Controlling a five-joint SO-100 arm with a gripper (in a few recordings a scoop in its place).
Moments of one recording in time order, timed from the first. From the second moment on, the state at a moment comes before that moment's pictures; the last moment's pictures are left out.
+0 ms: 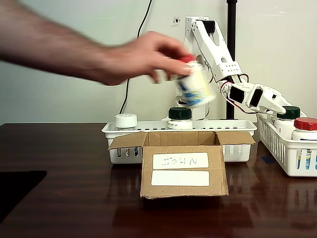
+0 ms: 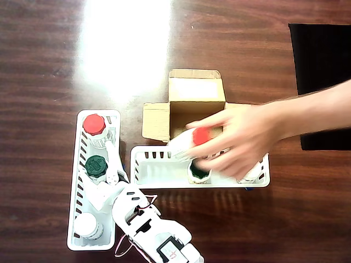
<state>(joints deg) -35.3 88.1 138.6 -48.8 73.1</state>
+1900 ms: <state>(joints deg) -0.4 106.7 112.6 -1.5 68.6</state>
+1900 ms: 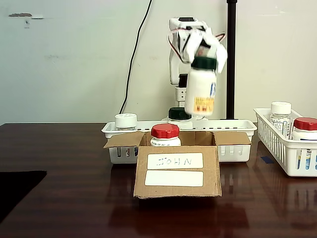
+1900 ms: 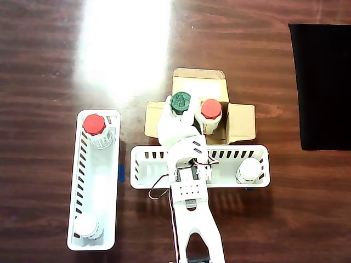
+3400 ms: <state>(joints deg) -1.8 172.7 144.3 49.4 75.7</state>
